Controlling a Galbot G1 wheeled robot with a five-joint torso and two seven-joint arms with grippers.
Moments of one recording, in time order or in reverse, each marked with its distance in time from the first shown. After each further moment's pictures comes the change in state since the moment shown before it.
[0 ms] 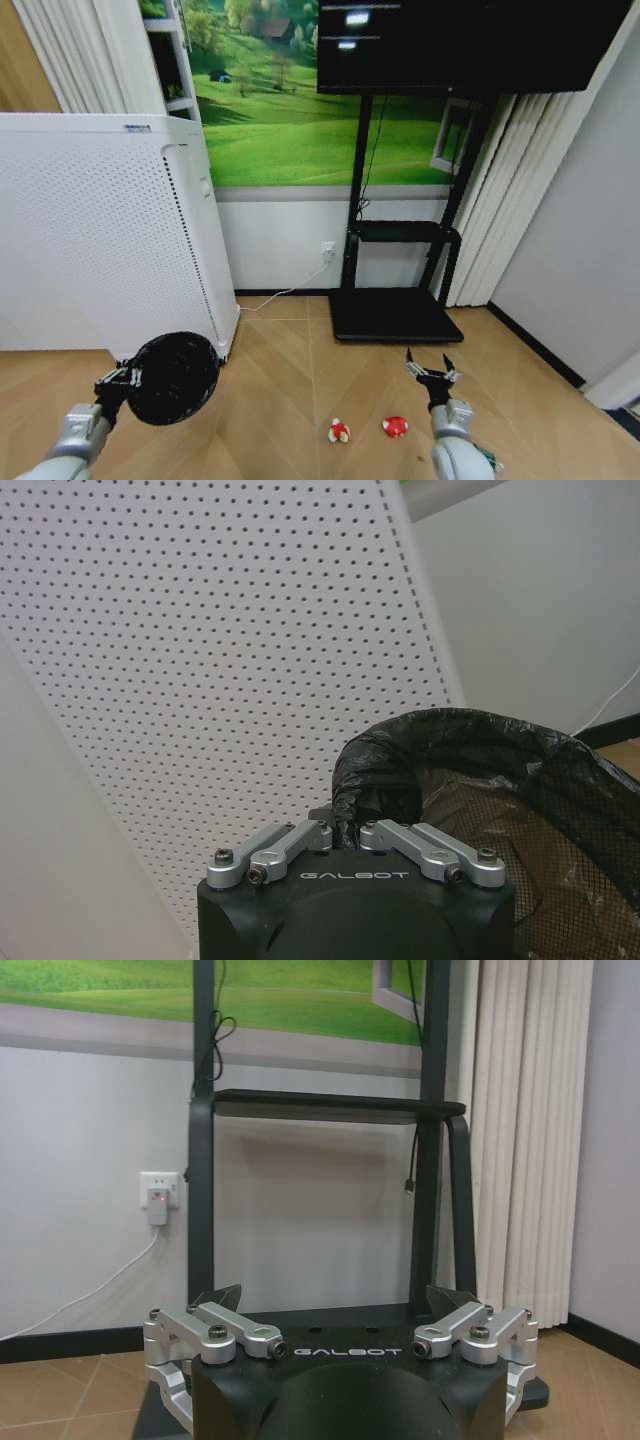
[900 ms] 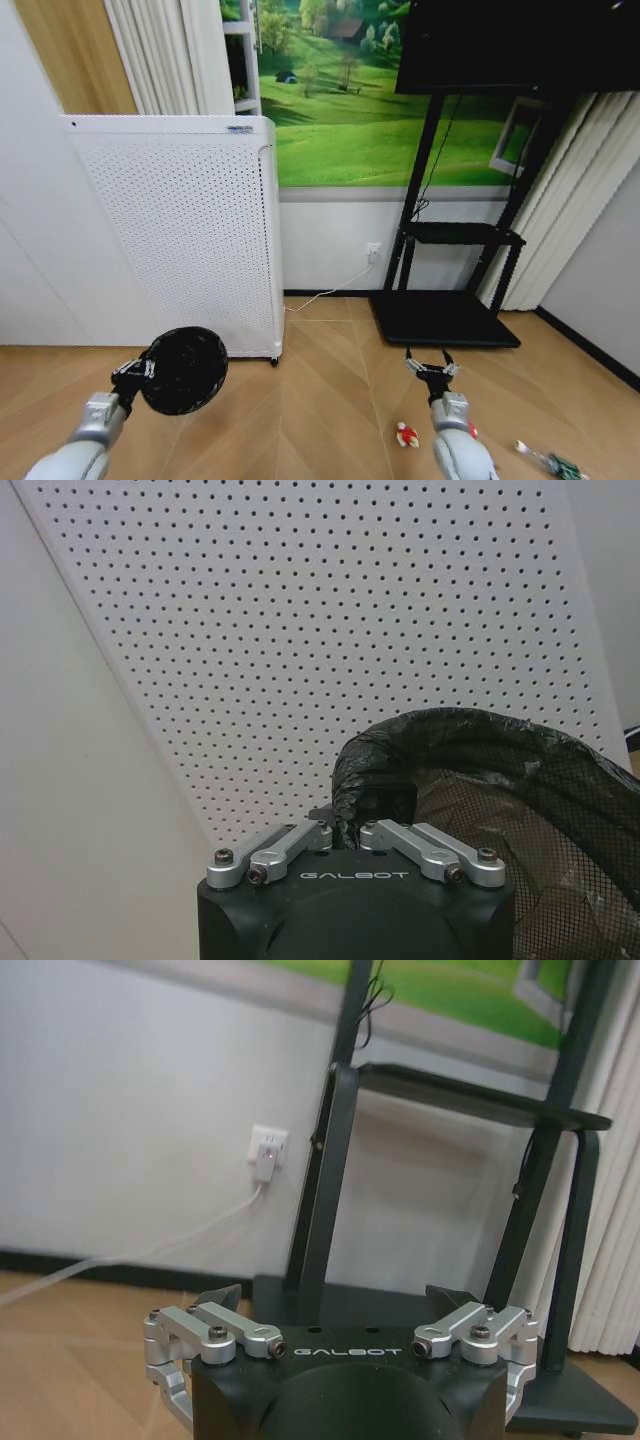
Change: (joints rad) left arm -0.115 0.022 0.098 0.041 0.034 0.004 0.006; right arm 0.065 -0.192 -0.081 -0.112 -0.039 -0.070 0.039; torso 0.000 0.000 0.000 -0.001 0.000
